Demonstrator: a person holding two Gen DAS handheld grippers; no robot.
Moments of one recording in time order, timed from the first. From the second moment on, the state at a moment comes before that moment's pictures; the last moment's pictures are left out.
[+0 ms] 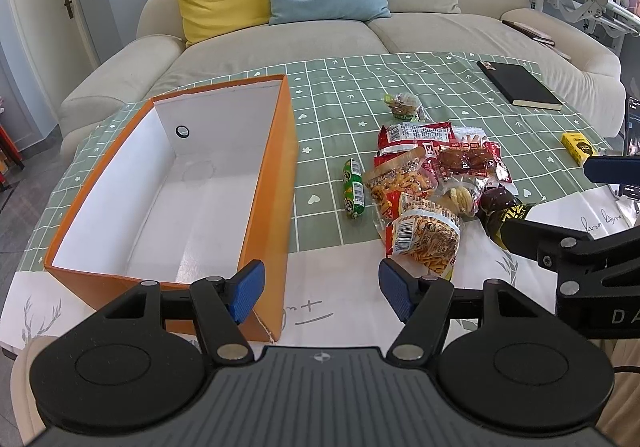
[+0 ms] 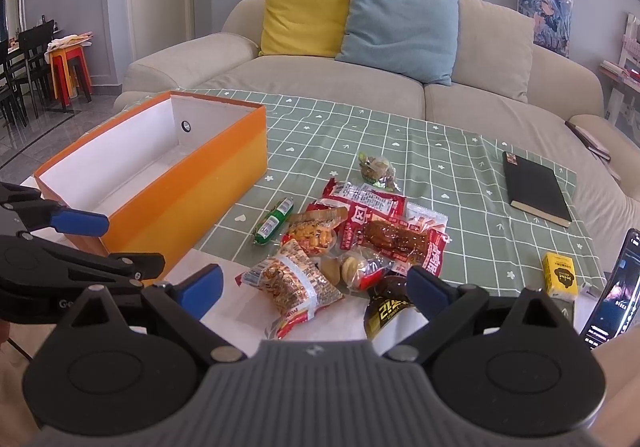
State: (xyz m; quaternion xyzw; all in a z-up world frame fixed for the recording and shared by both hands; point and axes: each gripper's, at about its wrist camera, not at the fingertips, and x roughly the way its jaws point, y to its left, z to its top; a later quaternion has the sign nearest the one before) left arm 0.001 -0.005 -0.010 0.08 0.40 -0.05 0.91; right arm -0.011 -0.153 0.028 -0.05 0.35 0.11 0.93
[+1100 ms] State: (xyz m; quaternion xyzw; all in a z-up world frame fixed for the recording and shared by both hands) left arm 0.059 -0.039 -0.036 0.03 0.43 -0.18 0.89; right arm 0.049 -0.185 -0.022 -0.09 0.45 0.08 0.89
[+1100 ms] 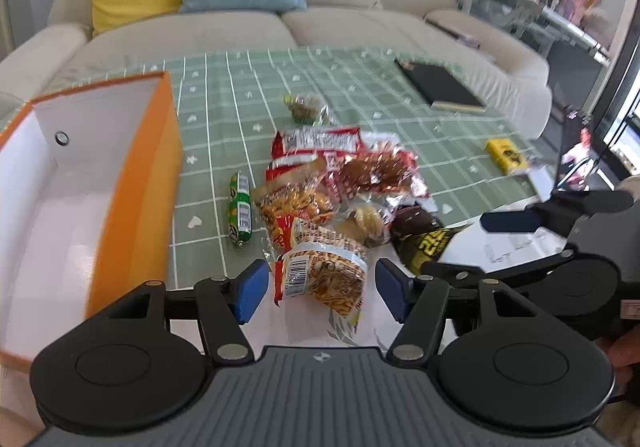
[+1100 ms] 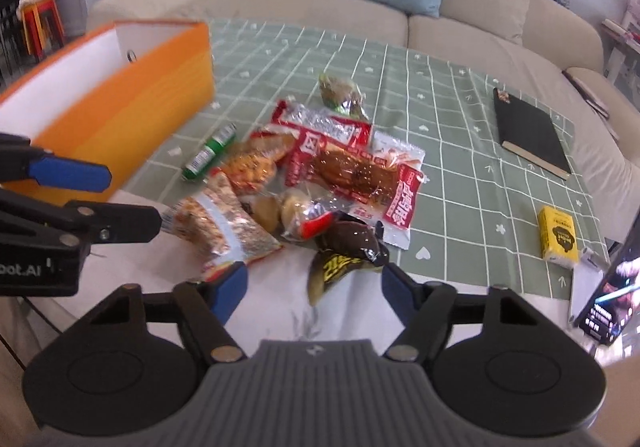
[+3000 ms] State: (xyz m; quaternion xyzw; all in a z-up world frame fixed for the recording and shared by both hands) left arm 0.089 -0.021 -0.035 -0.01 0.51 -0.17 0.84; right arm 0.076 -0.162 -0.040 -0.18 0.46 0.12 0.86
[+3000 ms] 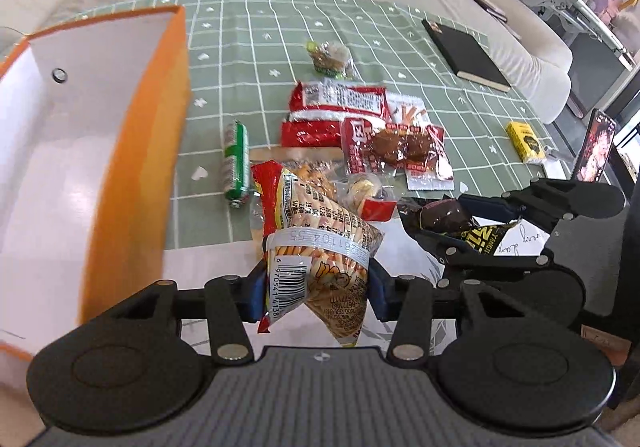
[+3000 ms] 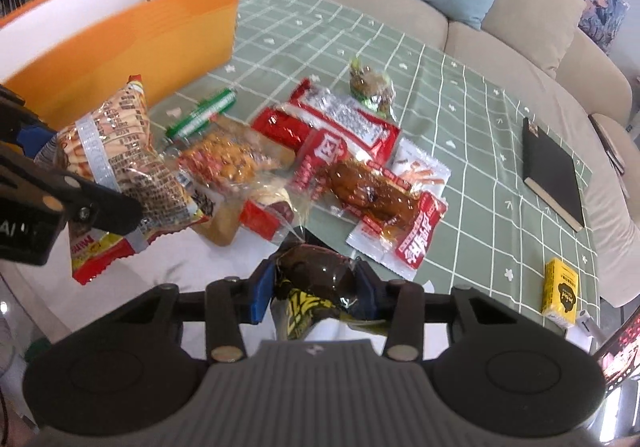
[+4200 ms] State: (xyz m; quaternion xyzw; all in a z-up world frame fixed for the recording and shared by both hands) left arm 0.120 0.125 0.034 0.00 0.45 -0.01 0.90; right arm 0.119 -0.006 0.076 -0.14 0.33 0.32 0.88
